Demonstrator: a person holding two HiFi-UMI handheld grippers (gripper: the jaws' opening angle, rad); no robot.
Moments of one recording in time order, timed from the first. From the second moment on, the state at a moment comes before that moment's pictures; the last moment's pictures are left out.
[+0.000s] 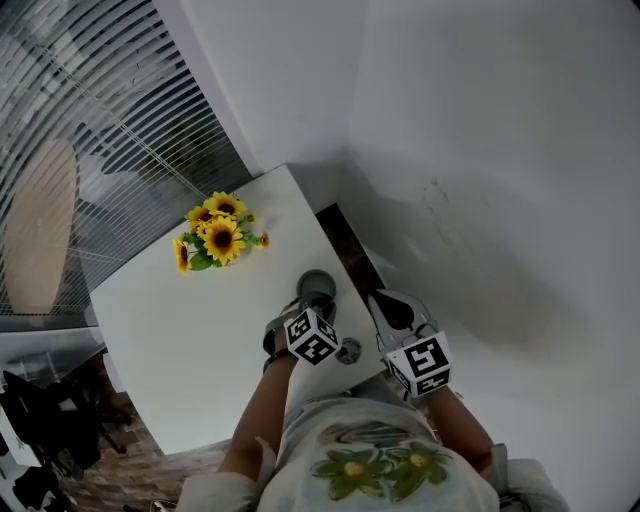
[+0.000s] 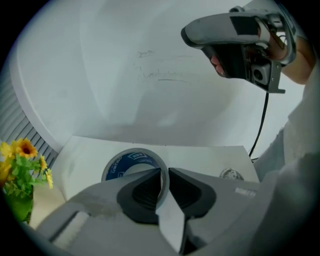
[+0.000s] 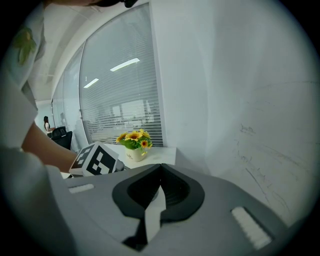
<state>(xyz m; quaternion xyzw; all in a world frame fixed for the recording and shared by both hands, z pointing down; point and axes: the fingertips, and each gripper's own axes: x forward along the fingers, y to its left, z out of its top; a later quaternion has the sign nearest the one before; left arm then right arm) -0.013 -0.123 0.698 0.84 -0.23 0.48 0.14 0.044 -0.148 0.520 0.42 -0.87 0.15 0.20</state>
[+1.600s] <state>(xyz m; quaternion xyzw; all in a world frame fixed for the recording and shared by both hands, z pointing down) -0.023 -0.130 0.616 0.86 -0.33 0.36 0.16 0.054 -0.117 0.496 0.41 -0.88 0.13 0.18</state>
